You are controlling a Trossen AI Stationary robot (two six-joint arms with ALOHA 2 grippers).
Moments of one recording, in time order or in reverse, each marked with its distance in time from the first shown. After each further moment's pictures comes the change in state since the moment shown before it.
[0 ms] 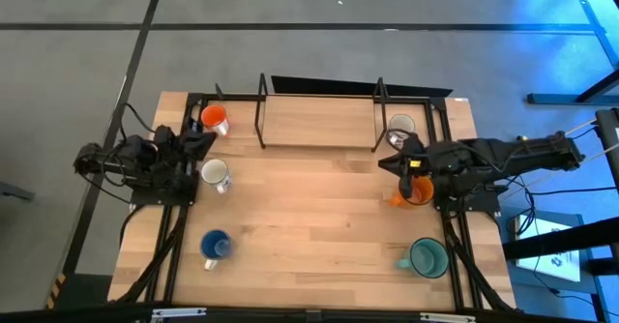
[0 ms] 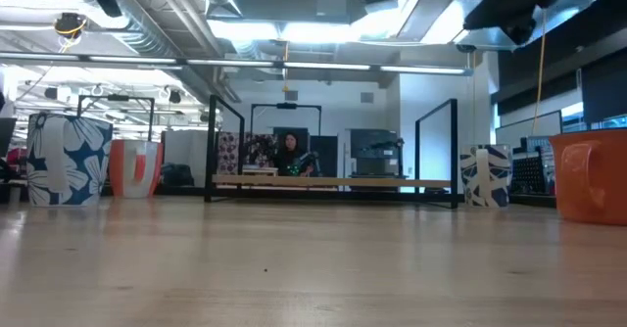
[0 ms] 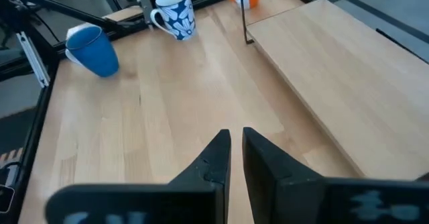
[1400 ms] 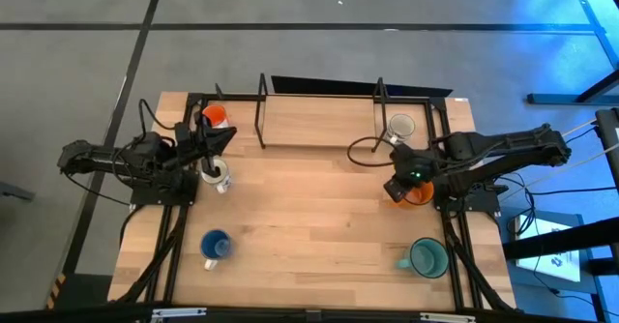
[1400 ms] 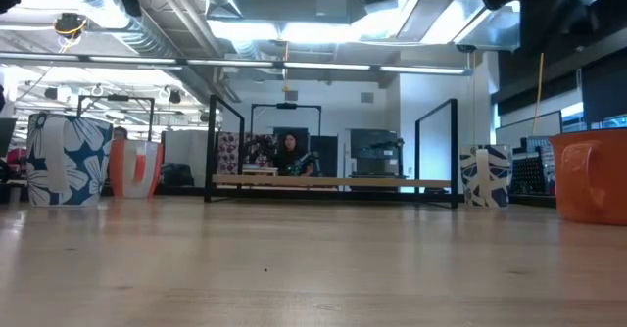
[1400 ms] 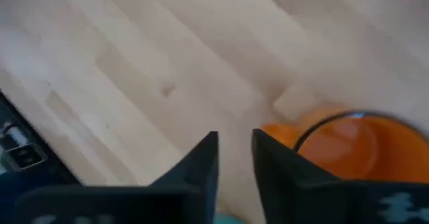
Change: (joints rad) left arm 0.100 0.282 0.105 -0.001 -0.020 0.053; right arm 0.001 0.344 0.333 -0.647 -0.278 0.624
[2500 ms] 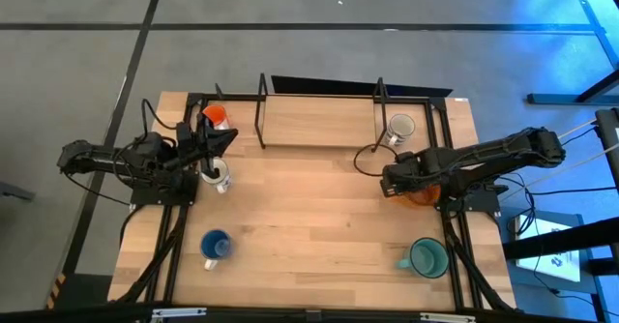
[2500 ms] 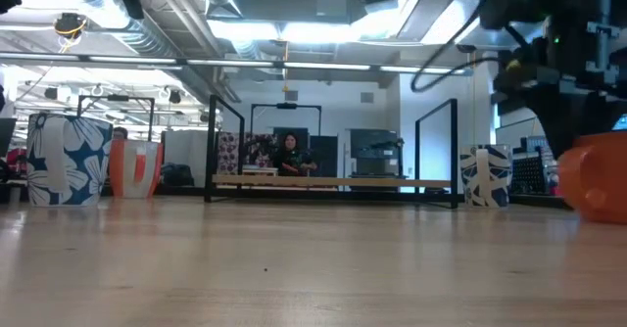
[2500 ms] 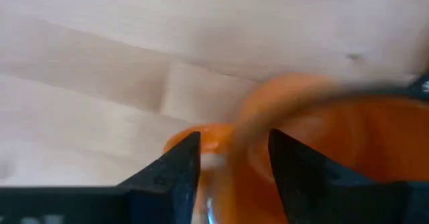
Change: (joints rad) left arm 0.000 0.005 -0.001 -0.006 0.022 -0.060; right arm -0.051 0.082 -0.351 0.089 0.066 0.365
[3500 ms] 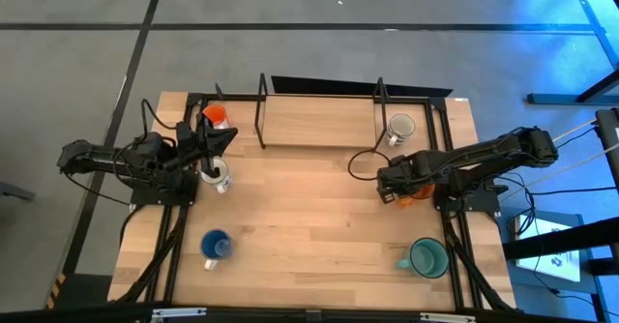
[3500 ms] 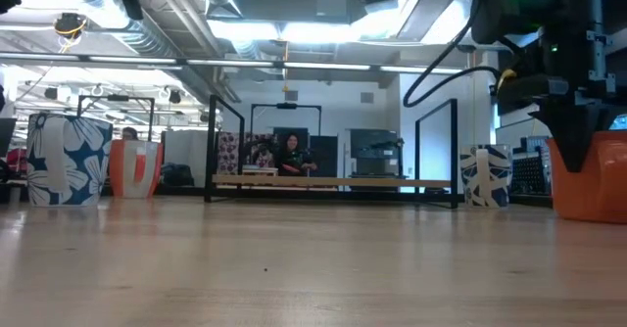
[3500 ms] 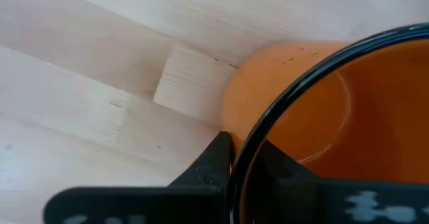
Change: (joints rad) left arm 0.000 0.000 0.000 -0.001 -0.018 0.001; right arm -0.003 0.088 0.013 0.027 -0.028 -0.134
